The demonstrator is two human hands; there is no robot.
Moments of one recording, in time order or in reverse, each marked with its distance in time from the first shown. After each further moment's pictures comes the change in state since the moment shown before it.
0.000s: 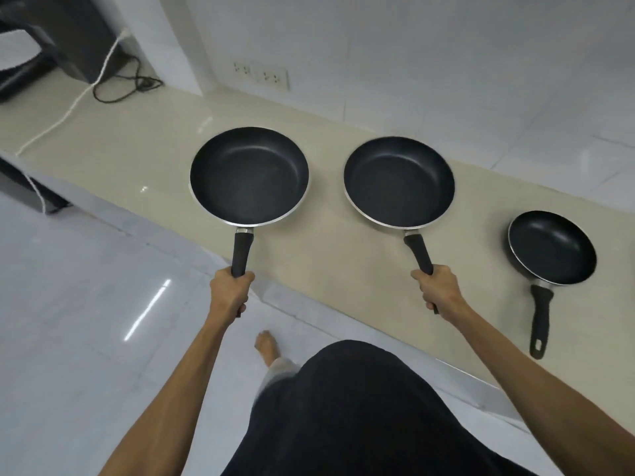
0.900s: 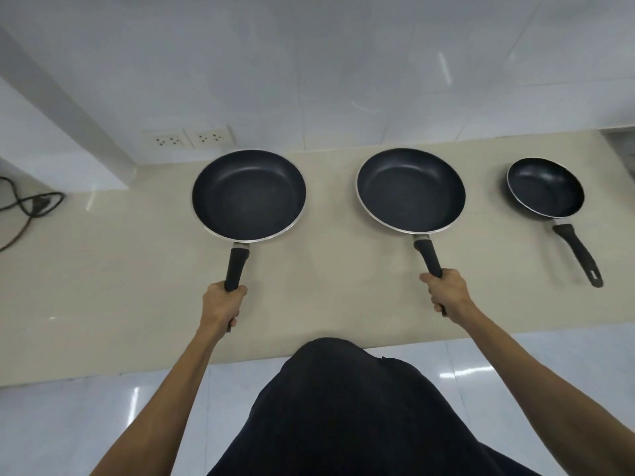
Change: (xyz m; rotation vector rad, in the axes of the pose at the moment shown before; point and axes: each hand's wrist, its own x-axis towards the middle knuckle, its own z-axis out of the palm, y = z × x) left_hand 0.290 0.111 -0.070 0.303 -0.393 0.198; right_hand -0.012 -0.101 0.145 0.294 0.347 0.371
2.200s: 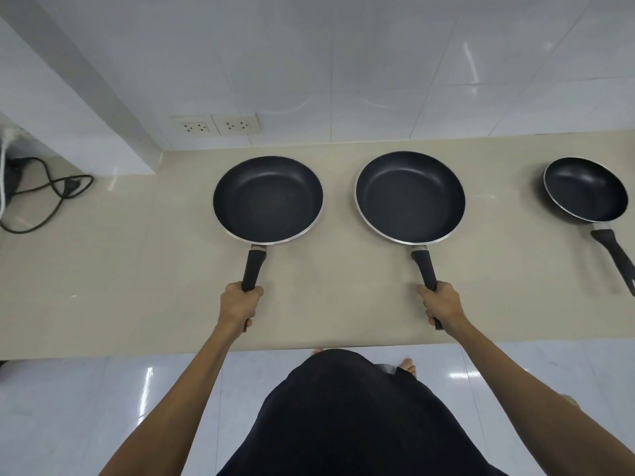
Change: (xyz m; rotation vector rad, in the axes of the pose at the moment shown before) left_hand 0.005 -0.029 -0.010 0.003 -0.046 -0.071; right_hand -0.018 0.008 0.061 -0.060 -0.096 -0.007
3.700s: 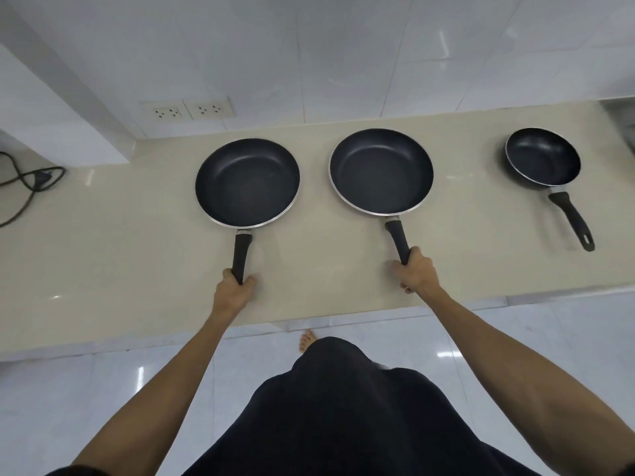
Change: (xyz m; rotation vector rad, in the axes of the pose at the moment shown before) left_hand -0.023 -0.022 0.020 0.161 -0.037 0.123; right_hand -0.037 -0.008 -0.009 -0.284 0.027 -0.090
